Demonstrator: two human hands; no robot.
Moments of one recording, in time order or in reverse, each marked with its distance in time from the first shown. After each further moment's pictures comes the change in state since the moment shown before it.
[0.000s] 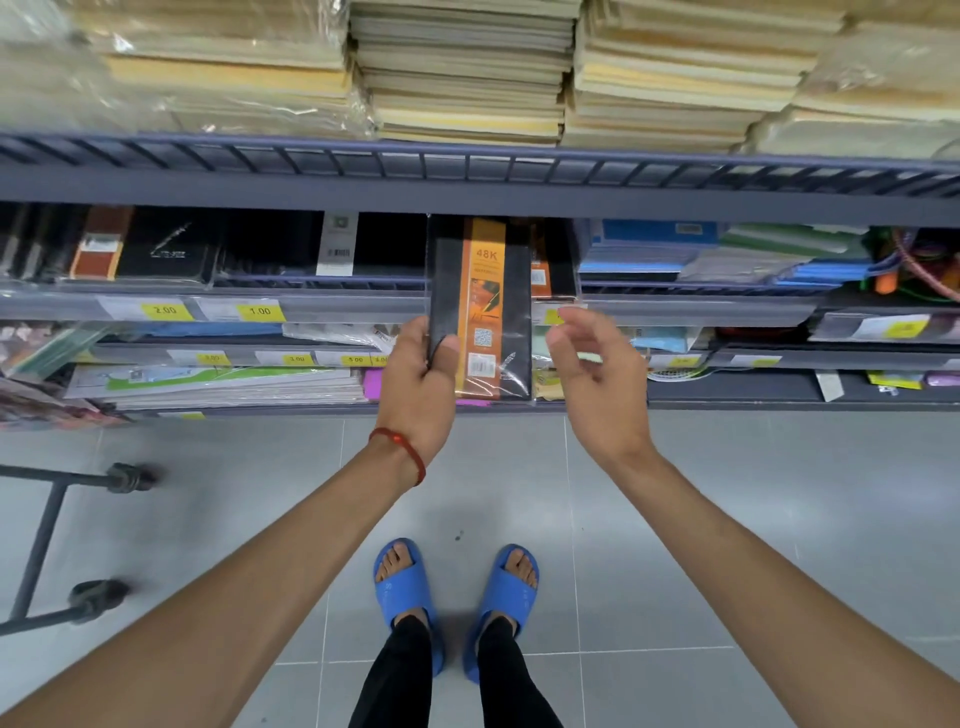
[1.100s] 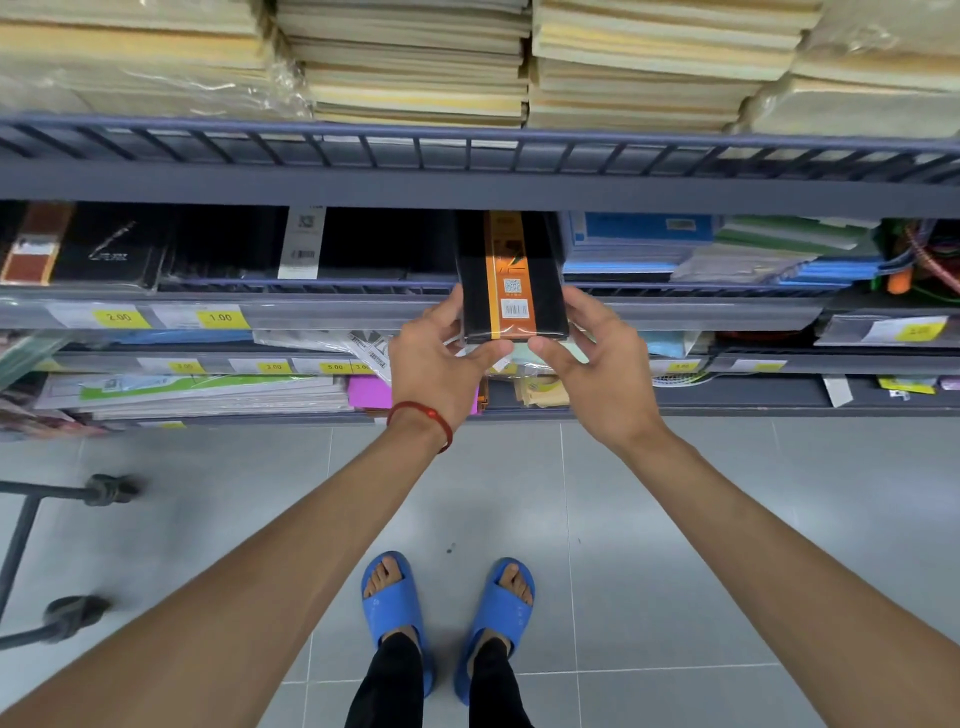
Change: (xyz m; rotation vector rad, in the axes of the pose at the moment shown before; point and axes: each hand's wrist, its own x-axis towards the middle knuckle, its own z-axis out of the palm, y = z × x) left_hand 0.040 -0.013 0.047 0.282 0.037 0.155; right_hand 0.042 0.027 -0.013 -0.028 -0.186 -0.048
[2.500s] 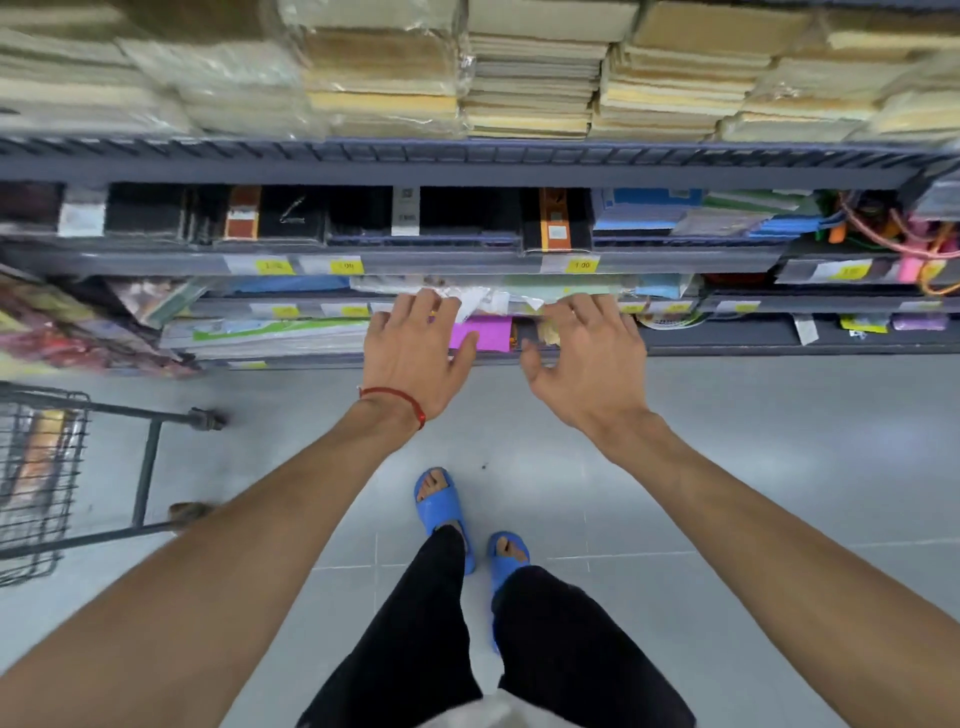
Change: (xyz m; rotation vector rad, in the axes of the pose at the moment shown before) left_hand -0.100 0.018 -0.161 1.062 -0.080 0.354; right_hand -0.132 -0.145 0.032 -0.930 0.064 -0.143
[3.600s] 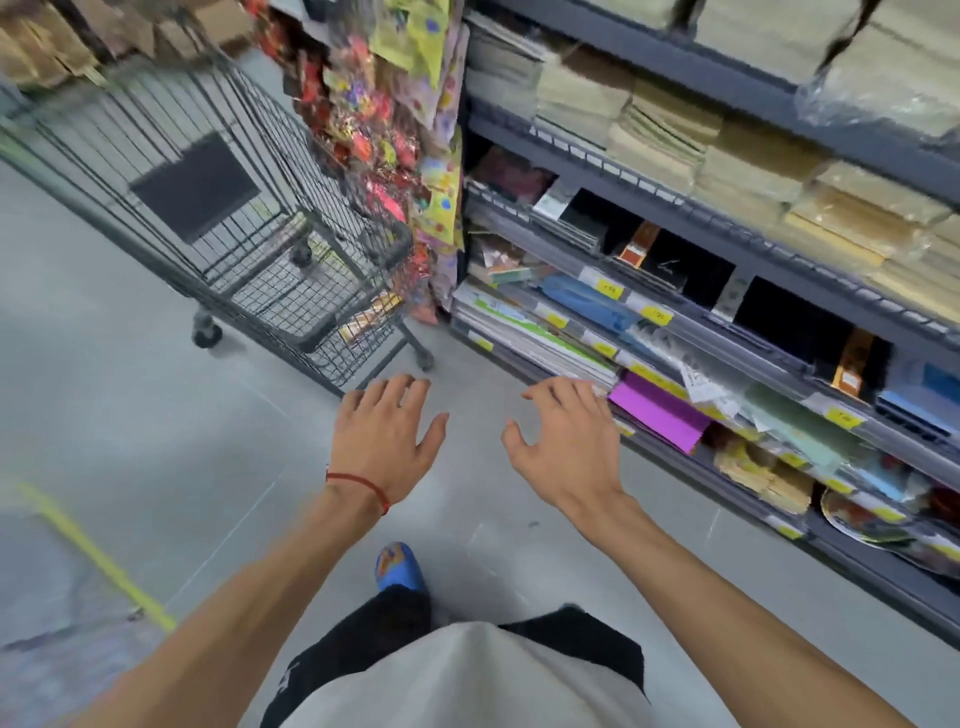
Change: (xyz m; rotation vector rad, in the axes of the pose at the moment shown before) left_hand -0.387 -0.216 -0.118 0.074 0.104 -0.624; right_hand -0.183 -0.331 -0.014 0.100 -0.106 -0.585
